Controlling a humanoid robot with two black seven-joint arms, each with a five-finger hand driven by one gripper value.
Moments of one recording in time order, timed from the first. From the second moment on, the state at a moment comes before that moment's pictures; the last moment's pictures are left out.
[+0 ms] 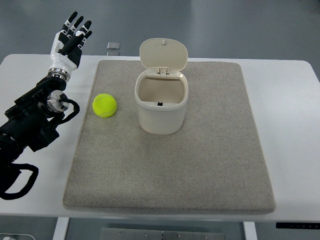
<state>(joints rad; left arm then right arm) -0.96 0.12 -0.67 -0.26 -0.05 -0.24 -0.51 0.06 0.00 -0.05 0.21 0.05 -0.08 0.14</state>
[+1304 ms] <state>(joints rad) -1.07 0.26 -0.61 -0.26 -0.03 -0.24 -0.46 0.06 0.00 -0.05 0.21 0.05 -0.08 0.14</state>
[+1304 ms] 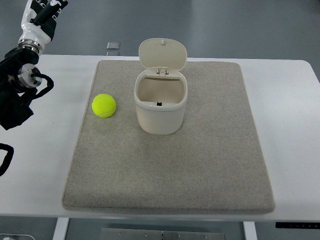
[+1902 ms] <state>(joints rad) -1.06 0.29 -0.59 -0.36 -0.02 -0.24 -0.46 0.06 0.00 -0.05 0.21 0.05 -0.08 0.14</state>
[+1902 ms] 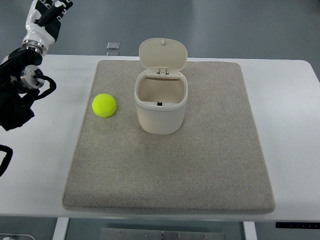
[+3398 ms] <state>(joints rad) -1.31 0.43 0.32 -0.41 0.31 -0.53 -0.46 0.06 0.00 -0.05 0.21 0.05 -0.08 0.14</state>
